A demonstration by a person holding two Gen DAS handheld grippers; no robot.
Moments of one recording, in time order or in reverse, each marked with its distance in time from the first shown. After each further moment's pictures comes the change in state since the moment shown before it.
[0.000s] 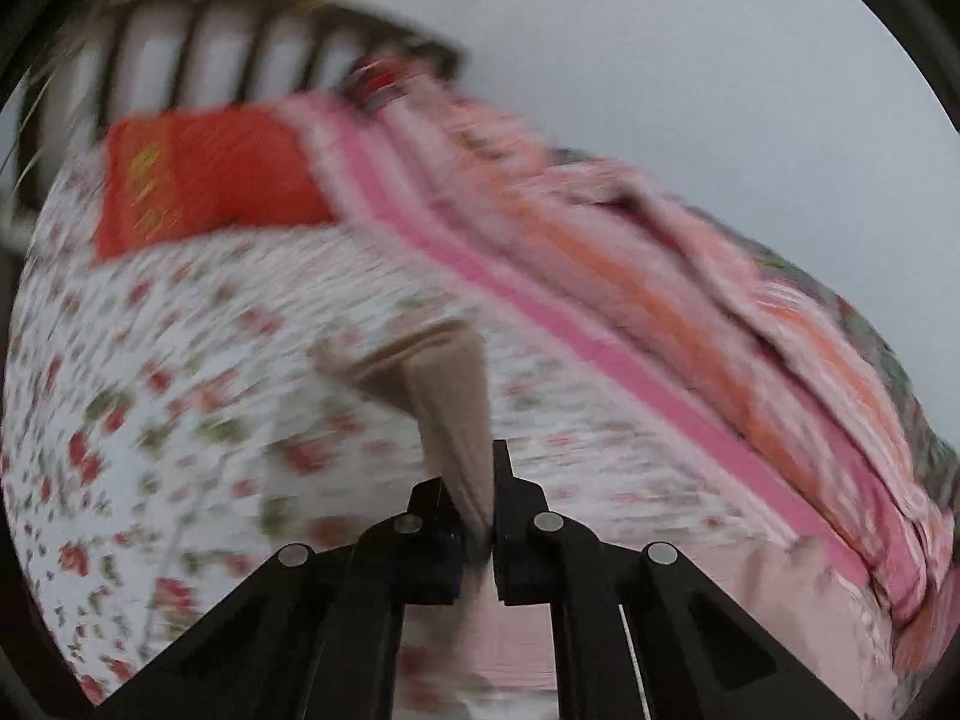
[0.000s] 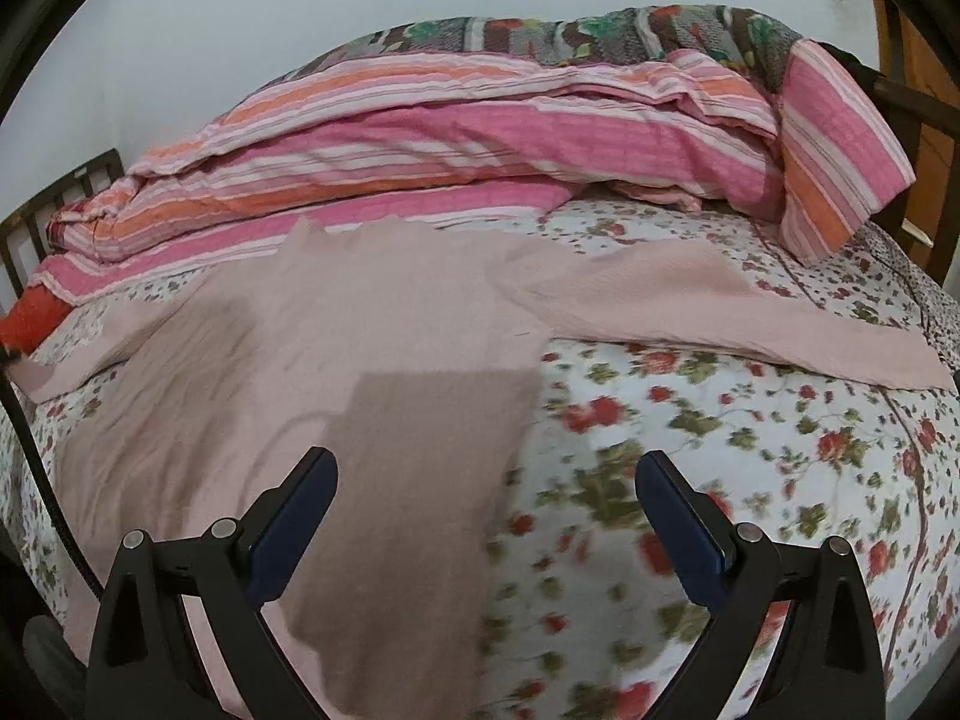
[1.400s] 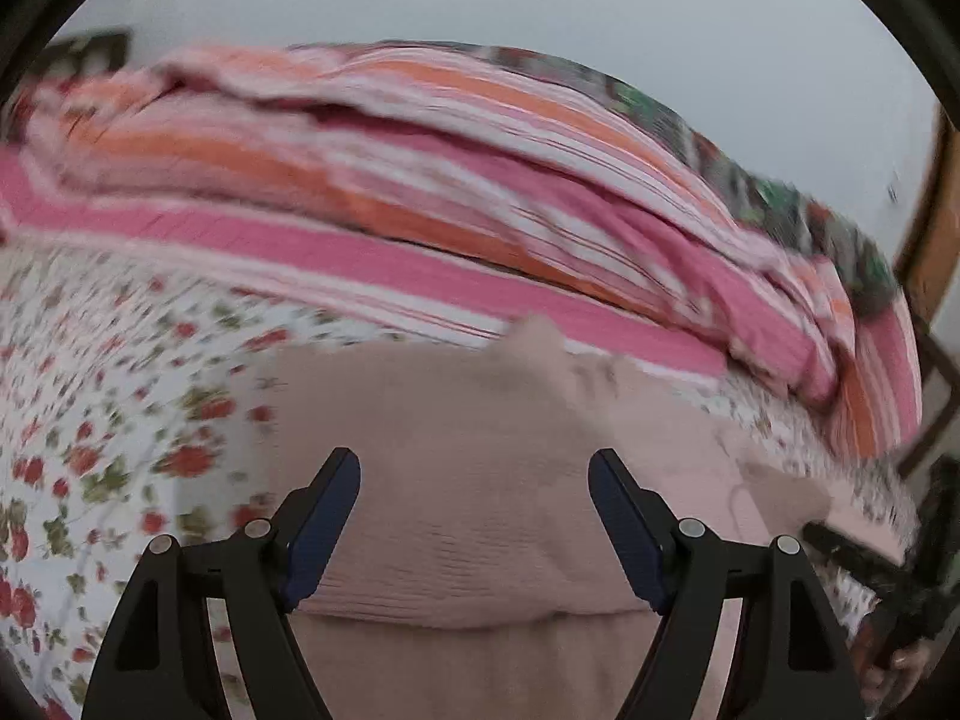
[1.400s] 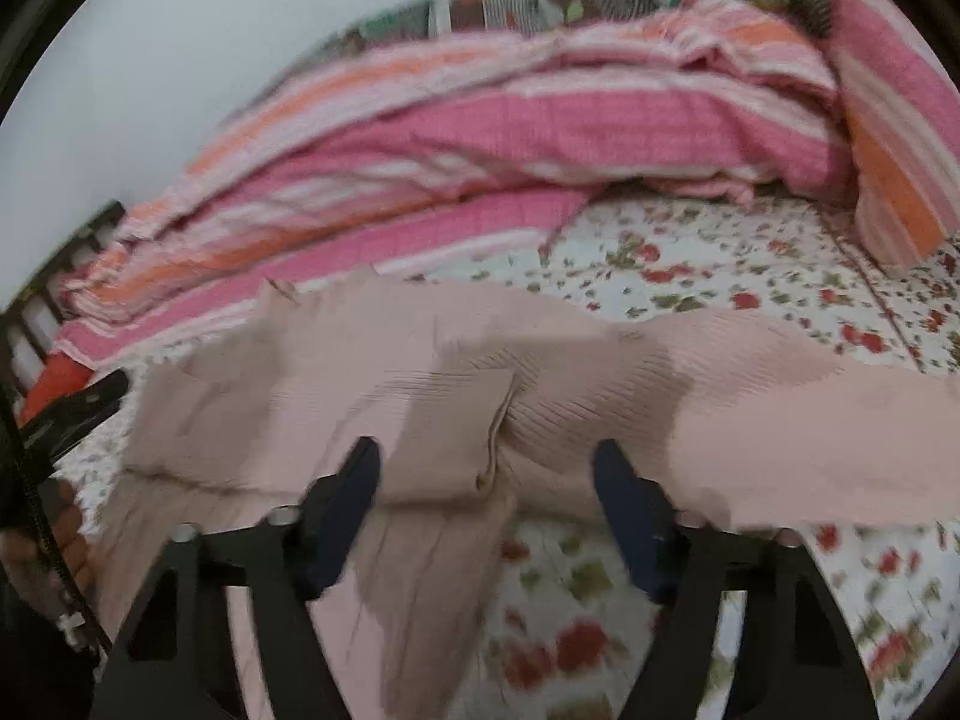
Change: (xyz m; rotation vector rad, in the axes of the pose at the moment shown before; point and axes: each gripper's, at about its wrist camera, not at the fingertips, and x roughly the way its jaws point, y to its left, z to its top) left arm 0.025 -0.224 -0.140 0.317 0.229 -0.360; right arm 0.094 -0.034 0.087 0.085 0.090 0.155
